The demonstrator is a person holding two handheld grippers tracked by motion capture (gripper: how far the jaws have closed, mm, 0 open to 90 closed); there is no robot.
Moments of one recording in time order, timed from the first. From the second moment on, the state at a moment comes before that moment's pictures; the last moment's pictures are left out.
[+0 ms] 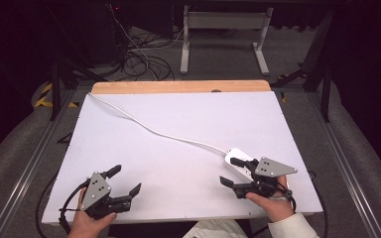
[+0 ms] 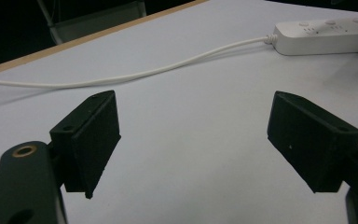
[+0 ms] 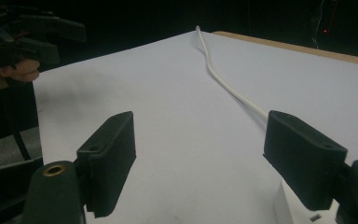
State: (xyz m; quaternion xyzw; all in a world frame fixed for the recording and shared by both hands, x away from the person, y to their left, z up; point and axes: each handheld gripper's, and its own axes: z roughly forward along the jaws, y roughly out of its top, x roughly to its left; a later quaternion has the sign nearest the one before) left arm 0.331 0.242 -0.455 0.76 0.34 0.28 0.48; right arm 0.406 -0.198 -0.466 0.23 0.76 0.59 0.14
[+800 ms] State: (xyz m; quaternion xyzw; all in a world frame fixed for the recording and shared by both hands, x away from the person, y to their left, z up) left arm 0.333 0.243 -0.463 0.76 0.35 0.29 0.47; right arm 0.406 -0.194 -0.483 0.24 0.78 0.55 0.16
